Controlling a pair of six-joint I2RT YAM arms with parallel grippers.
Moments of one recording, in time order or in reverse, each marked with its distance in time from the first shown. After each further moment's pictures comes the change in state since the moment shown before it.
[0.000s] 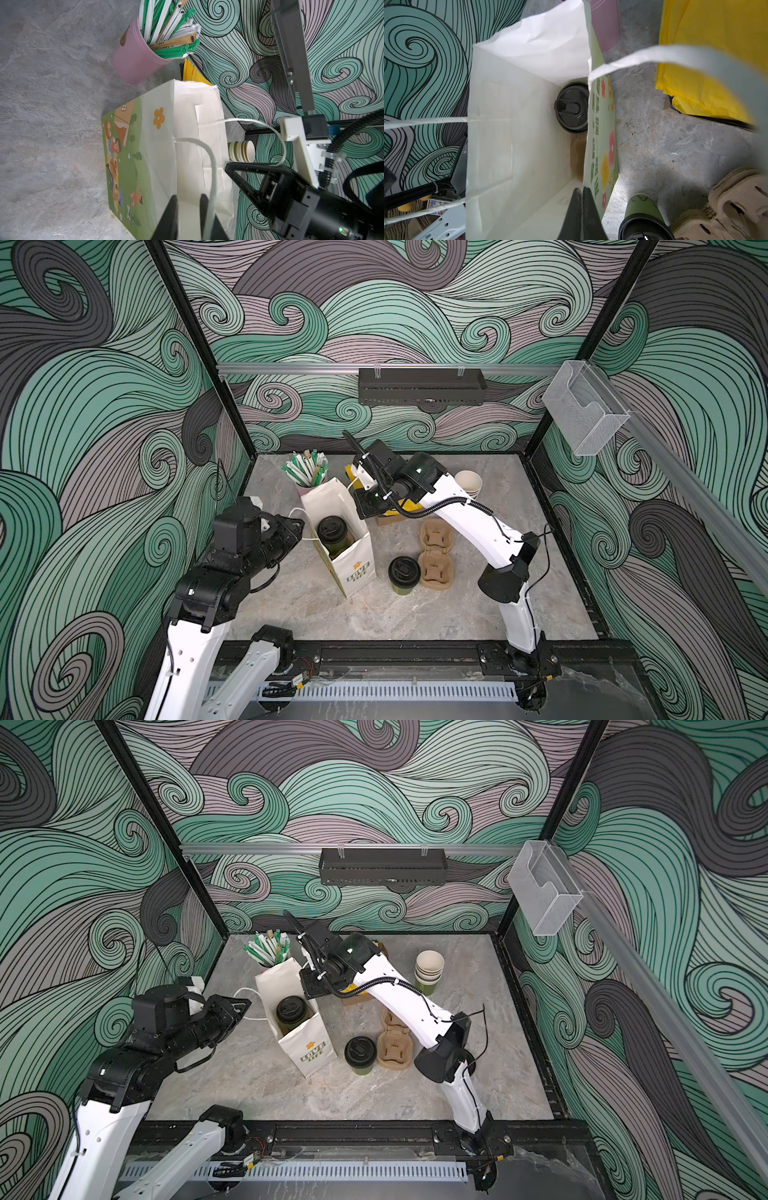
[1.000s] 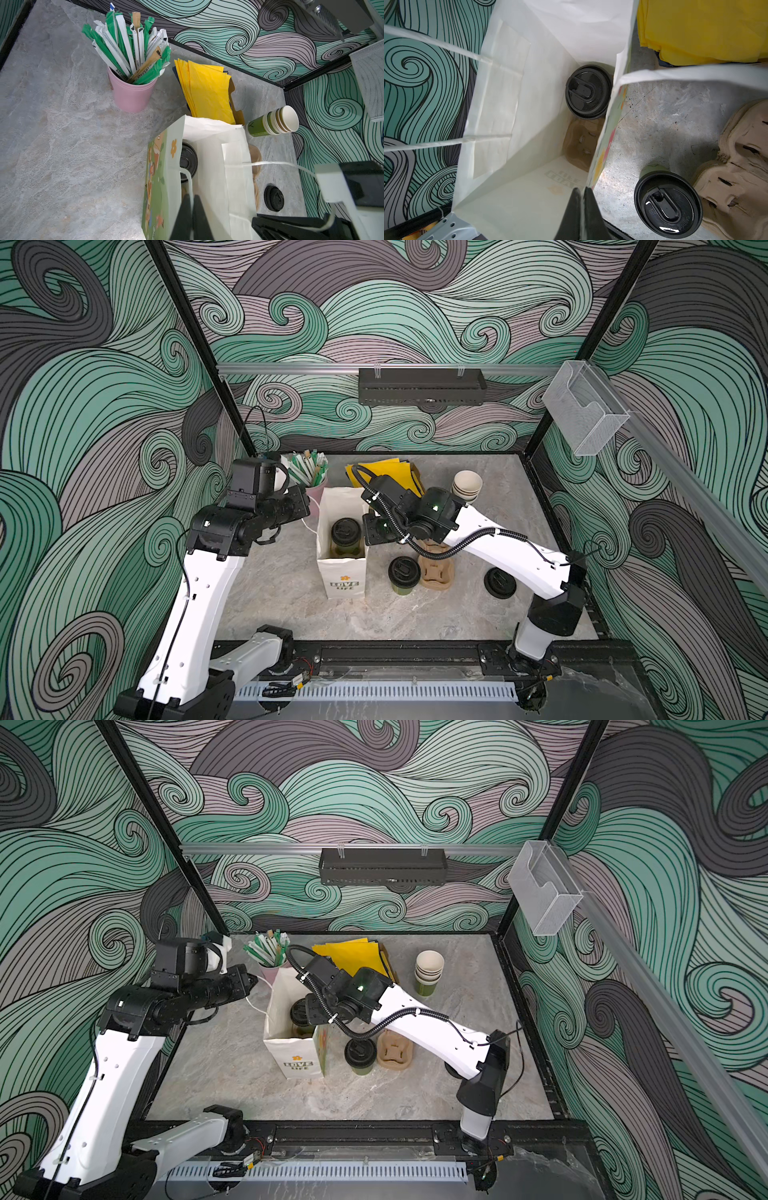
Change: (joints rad) left arm 0.004 0.329 0.318 -0.127 -0.010 0.505; right arm 0.146 -0.333 -0.515 0.225 0.192 0.295
